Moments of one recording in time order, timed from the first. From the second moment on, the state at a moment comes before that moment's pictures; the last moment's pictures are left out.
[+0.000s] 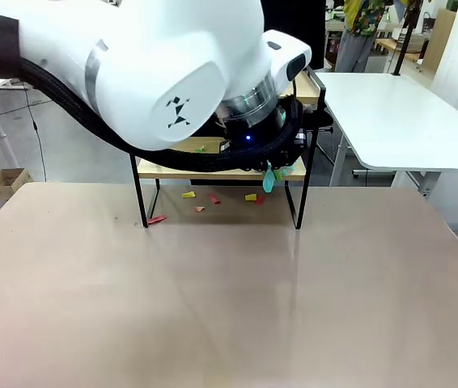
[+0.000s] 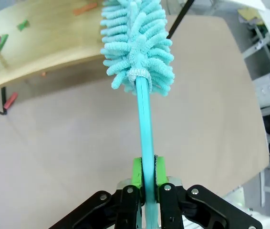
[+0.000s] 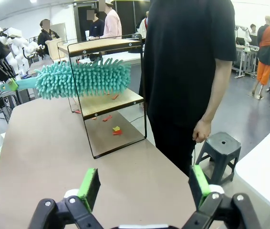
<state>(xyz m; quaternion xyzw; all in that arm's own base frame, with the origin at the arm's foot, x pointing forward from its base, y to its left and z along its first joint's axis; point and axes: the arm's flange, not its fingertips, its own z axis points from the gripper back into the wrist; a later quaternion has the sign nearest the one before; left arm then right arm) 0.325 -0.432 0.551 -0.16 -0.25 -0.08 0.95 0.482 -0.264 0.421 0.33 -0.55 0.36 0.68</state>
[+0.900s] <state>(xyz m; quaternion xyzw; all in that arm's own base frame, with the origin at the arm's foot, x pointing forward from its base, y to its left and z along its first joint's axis) 0.362 -0.476 0.495 -0.16 -0.24 -0.04 0.96 0.482 -0.264 0.421 0.33 -0.55 0.36 0.68</state>
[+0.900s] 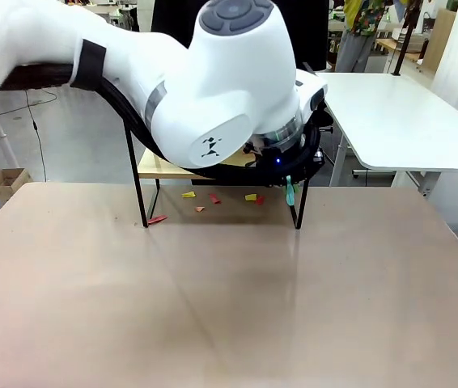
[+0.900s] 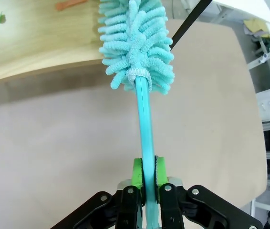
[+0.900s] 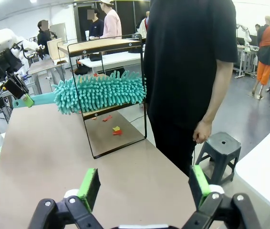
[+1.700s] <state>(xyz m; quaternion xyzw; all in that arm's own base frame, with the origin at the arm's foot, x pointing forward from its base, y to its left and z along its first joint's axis) 0.381 -0.454 0.478 -0.12 -0.16 -0.04 0.98 0.482 -0.264 0.421 0.33 -0.55 0.36 0.68</state>
